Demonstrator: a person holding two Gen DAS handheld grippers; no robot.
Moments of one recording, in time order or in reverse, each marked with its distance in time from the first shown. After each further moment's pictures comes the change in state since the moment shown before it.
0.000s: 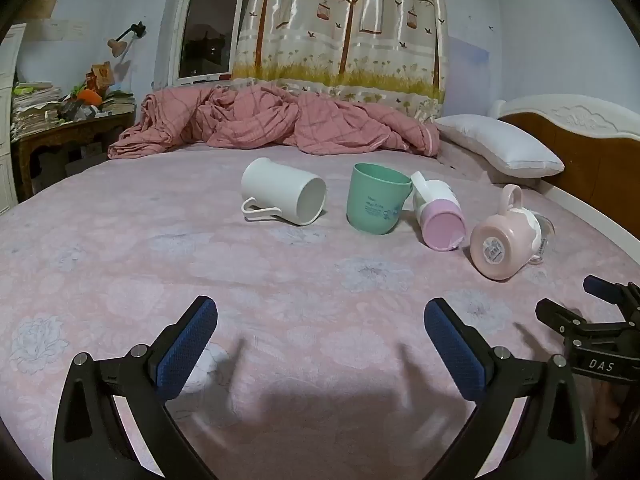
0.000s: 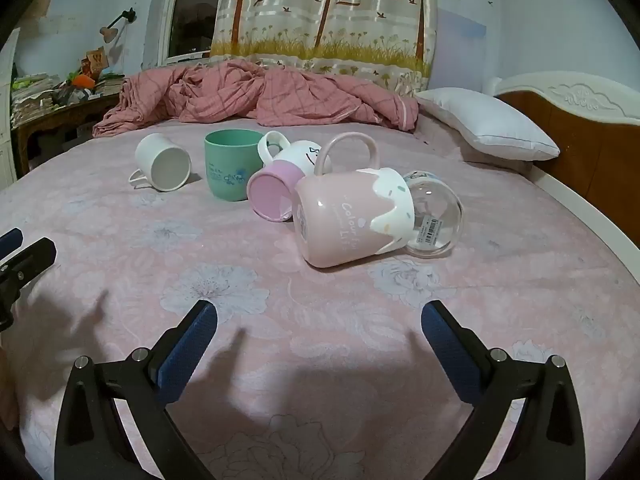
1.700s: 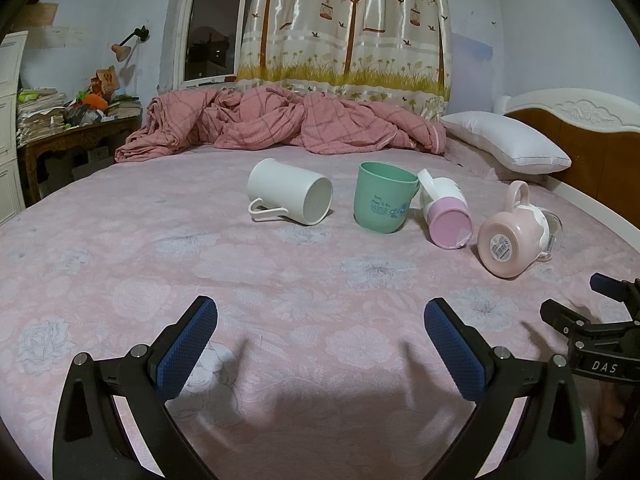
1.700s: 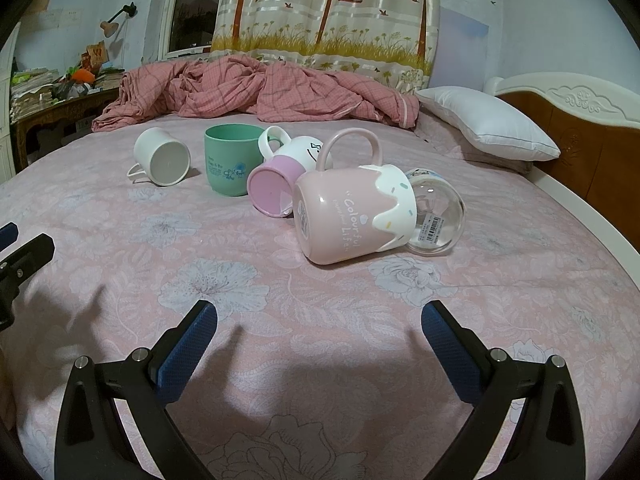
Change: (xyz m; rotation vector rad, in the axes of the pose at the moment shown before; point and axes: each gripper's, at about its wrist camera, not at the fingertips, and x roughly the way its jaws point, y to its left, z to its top) left arm 0.002 -0.002 -0.004 0.018 0.006 0.038; right arm 0.001 0.002 0.000 -0.007 0.007 -0.004
